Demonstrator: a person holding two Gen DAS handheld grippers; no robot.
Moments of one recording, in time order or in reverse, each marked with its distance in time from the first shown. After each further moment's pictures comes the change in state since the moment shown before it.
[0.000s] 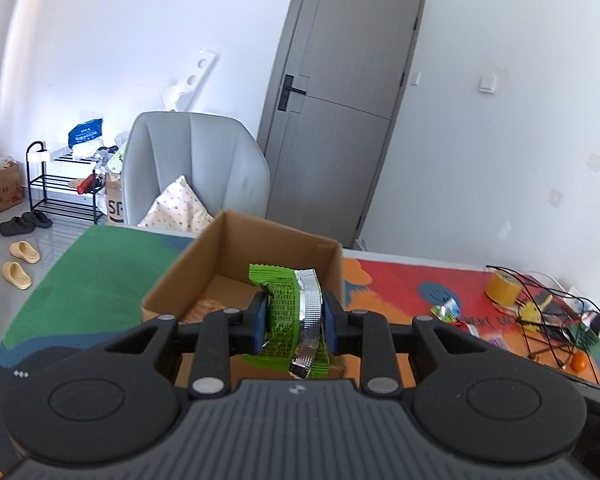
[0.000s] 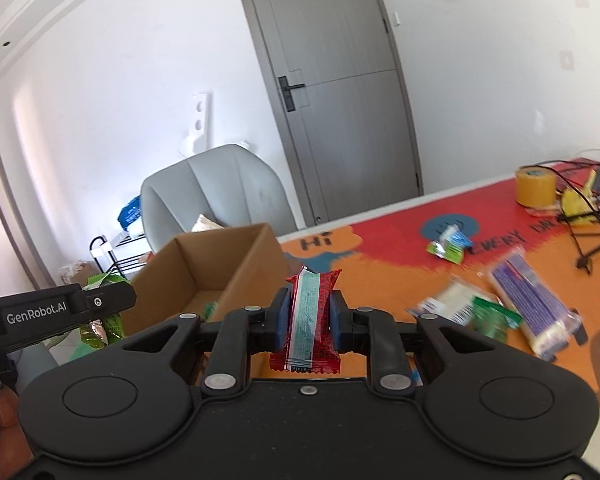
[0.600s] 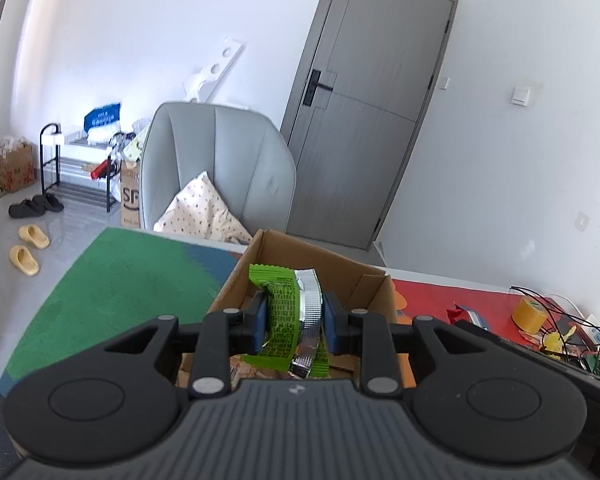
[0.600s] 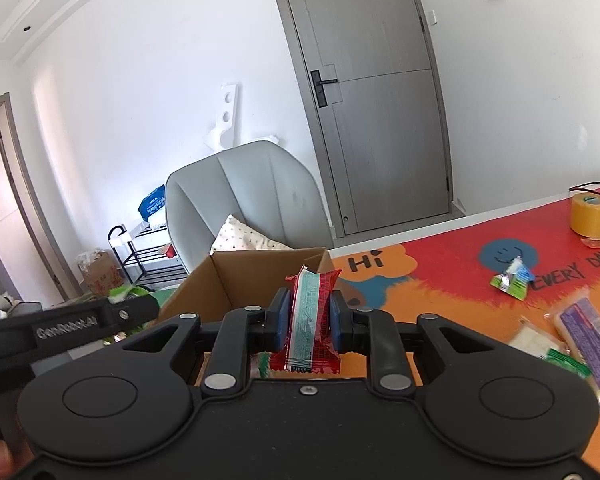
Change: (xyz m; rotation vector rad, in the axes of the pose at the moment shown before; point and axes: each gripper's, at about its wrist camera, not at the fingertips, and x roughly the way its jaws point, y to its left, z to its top) left arm 0.041 0.037 0.030 -0.070 0.041 0.029; right arm 0.048 0.042 0.030 -0.048 0.026 0.060
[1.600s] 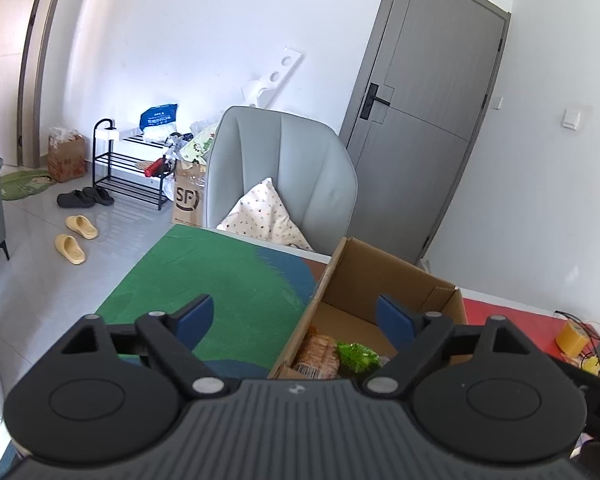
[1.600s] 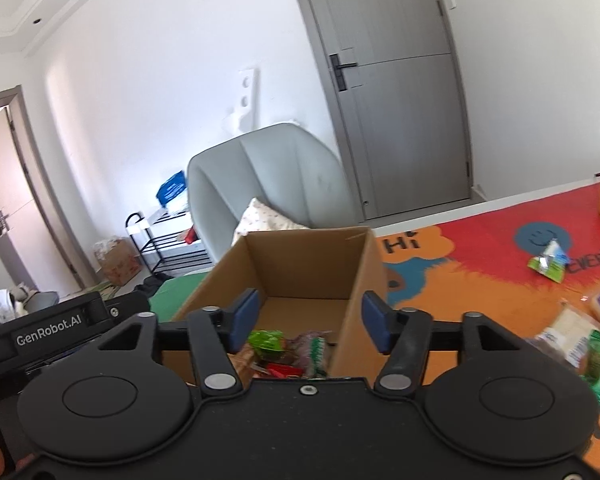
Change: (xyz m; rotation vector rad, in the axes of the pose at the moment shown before) left arm -0.024 0.038 -0.002 -0.062 -0.044 0.153; right arm 0.004 0.025 -0.007 0.008 0.042 0.041
